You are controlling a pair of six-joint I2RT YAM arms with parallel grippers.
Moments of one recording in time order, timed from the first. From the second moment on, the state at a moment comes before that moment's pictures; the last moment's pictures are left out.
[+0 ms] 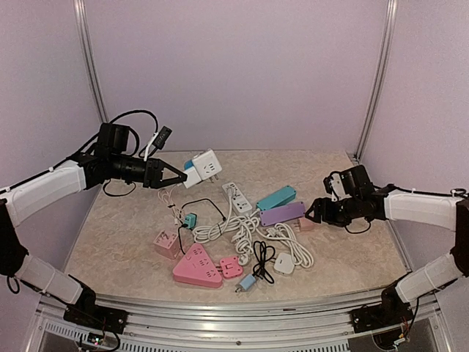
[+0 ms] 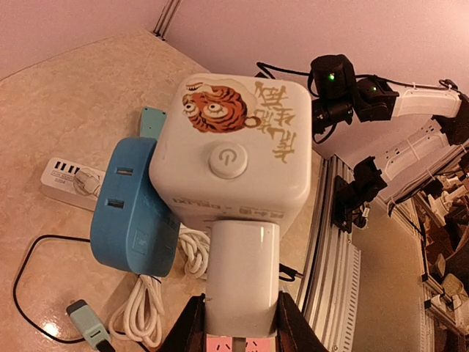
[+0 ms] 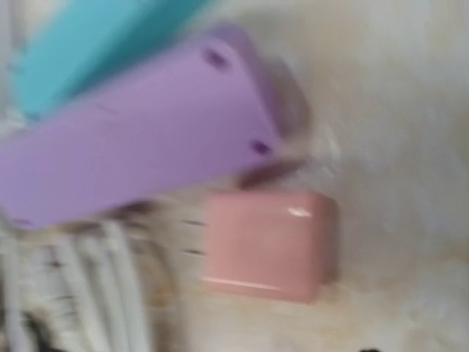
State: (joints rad) left arm -0.37 1.37 1.09 -0.28 0.90 -0.08; right arm 0.40 1.38 0.72 -0.23 -0.18 0.47
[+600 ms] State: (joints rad) left arm -0.52 1.39 1.06 -0.25 0.74 -0.09; right arm 0.72 1.21 1.07 -0.24 -0.09 0.43
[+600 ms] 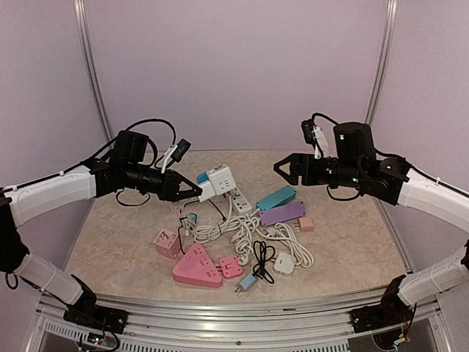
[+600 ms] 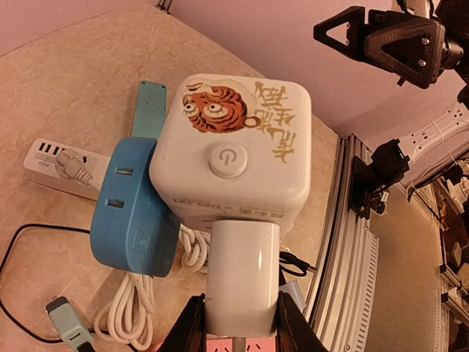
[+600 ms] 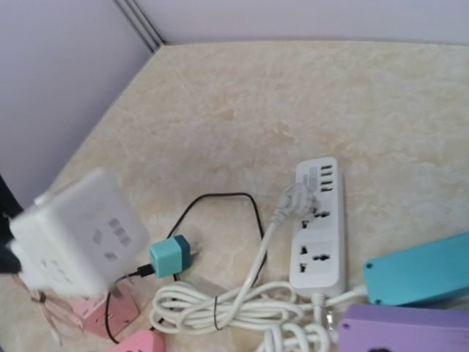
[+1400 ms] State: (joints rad) left arm -0.55 1.46 1.04 -0.22 0.69 -0.18; right arm 1.02 1.71 1.43 -0.24 0.24 0.44
